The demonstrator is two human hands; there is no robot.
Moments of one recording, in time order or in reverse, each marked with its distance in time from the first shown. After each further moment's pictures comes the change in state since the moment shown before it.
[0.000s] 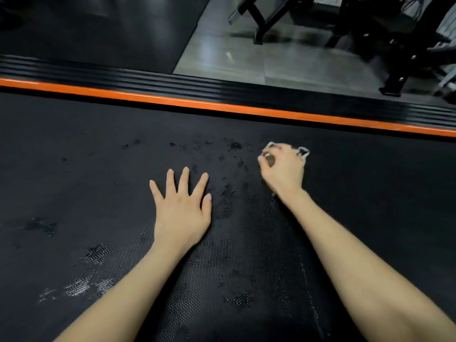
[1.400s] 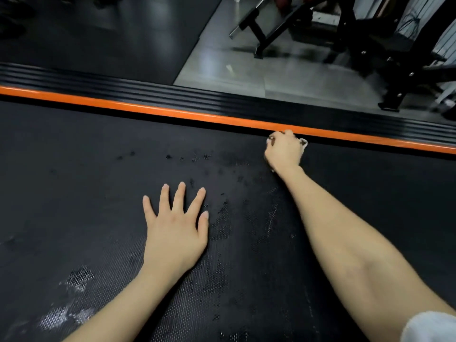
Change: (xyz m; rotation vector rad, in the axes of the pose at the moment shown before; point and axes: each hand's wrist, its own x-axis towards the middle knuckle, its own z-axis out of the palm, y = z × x) left_hand 0.000 -0.003 0.009 -0.017 0.083 -0.003; right_hand 0.098 0.013 0.024 -0.182 0.042 0.110
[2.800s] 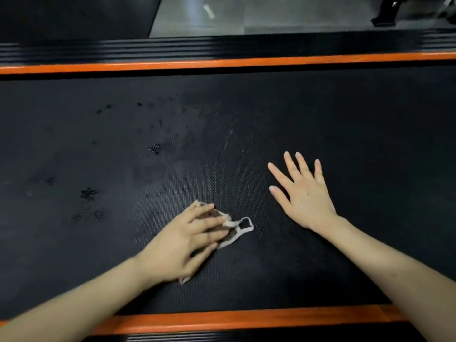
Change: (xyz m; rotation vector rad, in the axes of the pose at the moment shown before) left_hand -0.150 0.043 -0.056 -0.424 -0.202 0.881; right_hand -0.267 0.150 -0.112 -0.200 -0.347 -0.385
